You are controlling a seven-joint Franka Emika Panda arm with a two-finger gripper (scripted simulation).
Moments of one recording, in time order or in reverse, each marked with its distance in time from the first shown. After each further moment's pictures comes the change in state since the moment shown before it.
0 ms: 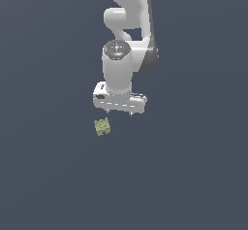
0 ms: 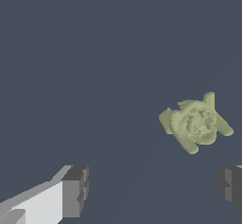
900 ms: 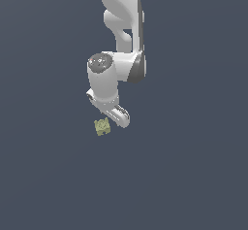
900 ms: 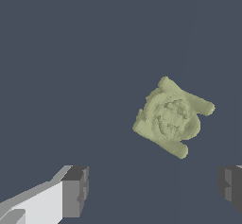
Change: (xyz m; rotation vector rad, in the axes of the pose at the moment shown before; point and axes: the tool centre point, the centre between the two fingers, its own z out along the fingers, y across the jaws) arm 0.011 0.042 0.034 0.012 -0.004 0.554
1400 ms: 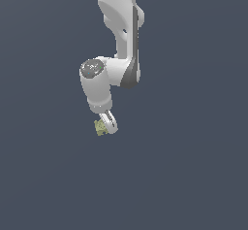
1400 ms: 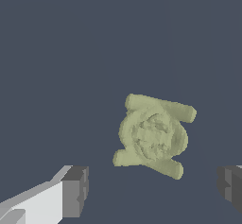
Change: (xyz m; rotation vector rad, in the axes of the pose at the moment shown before) arm 0.019 0.020 0.018 0.001 0.007 0.323
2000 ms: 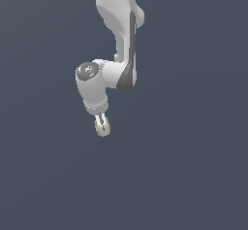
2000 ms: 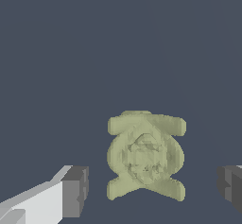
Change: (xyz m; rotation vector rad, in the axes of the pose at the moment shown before) arm 0.015 0.009 0.010 0.001 0.008 0.198
